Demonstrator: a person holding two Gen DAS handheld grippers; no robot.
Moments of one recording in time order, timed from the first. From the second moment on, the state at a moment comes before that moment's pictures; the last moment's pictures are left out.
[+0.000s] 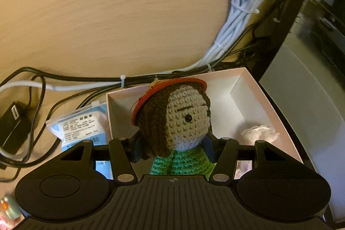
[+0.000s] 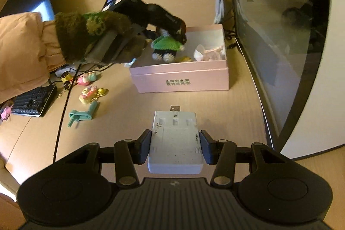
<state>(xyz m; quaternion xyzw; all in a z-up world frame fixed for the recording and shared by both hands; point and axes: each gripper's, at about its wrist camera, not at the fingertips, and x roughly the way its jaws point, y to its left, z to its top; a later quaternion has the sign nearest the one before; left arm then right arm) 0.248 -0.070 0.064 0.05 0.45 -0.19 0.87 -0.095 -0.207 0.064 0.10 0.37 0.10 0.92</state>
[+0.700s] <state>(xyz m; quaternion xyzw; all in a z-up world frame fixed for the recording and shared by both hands) 0.232 -0.081 0.043 0.11 0.41 -0.22 0.88 -0.073 -0.178 0.061 0.06 0.41 0.11 0.90</state>
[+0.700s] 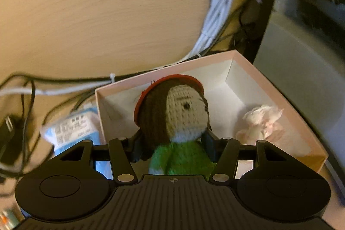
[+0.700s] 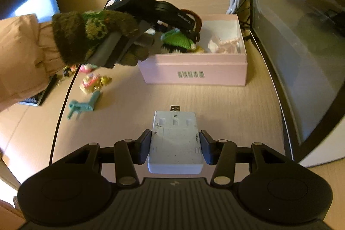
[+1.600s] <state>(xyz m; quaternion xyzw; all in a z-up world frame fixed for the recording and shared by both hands) 0.161 0.017 0.121 -0.08 0.32 -0.21 0.92 -0.046 -0.180 0.092 0.05 0.37 0.09 0.92</state>
